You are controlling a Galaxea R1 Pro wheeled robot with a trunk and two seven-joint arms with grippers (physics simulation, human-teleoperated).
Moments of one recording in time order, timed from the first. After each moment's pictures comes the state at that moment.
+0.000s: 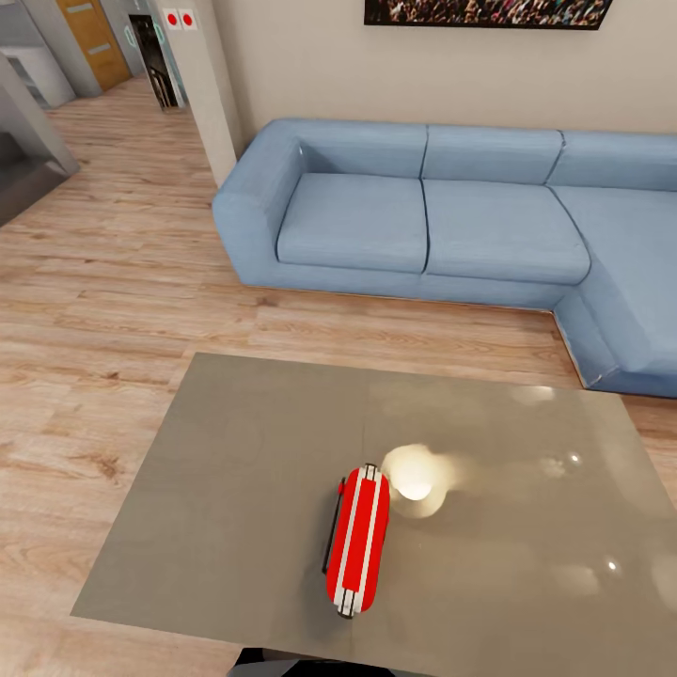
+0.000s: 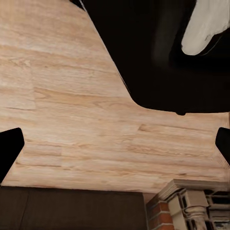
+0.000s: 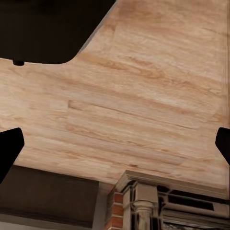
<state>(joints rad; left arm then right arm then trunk) 0.03 -0.02 0.01 -0.12 0.07 -0.11 -0.06 0.15 -0.05 0.37 -0.13 -0.22 -0.21 0.01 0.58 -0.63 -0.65</state>
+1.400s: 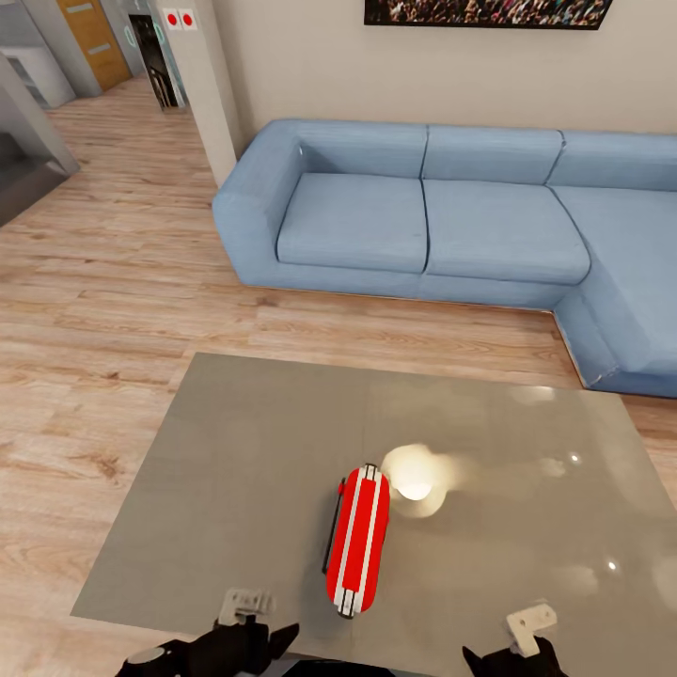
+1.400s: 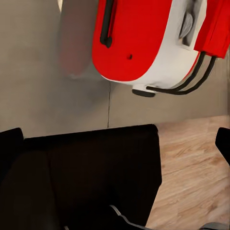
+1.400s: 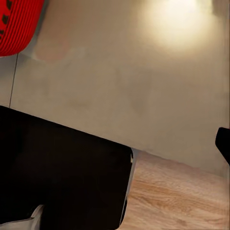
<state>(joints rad) 0.03 -0.02 -0.04 -1.46 0.08 0.68 -0.44 0.13 -0.40 0.30 -1.57 -0.40 0.53 -0.09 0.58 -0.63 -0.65</state>
